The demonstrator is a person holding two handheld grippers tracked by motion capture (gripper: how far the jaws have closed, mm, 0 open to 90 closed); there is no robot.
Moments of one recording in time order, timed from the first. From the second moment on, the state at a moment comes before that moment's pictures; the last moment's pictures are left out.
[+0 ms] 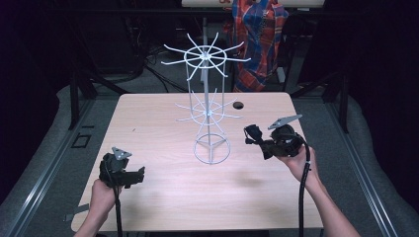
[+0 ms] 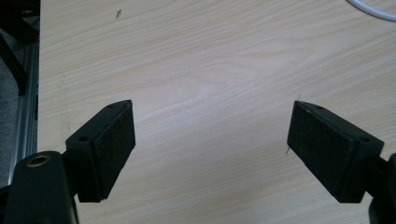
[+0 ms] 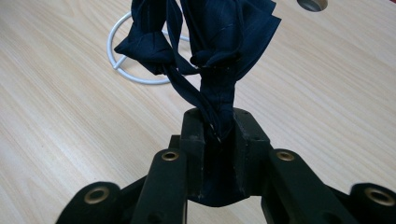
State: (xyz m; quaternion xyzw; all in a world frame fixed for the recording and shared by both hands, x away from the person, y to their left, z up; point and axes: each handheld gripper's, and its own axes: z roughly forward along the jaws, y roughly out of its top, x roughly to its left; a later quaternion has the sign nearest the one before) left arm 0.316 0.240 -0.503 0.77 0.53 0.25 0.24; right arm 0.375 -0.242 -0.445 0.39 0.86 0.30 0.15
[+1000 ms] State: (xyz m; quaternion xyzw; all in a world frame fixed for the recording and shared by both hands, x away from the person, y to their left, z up) left arm 0.316 0.240 -0.503 0.77 0.53 0.25 0.24; right arm 0.369 -0.245 -0.420 0.39 0.84 0.34 0.16
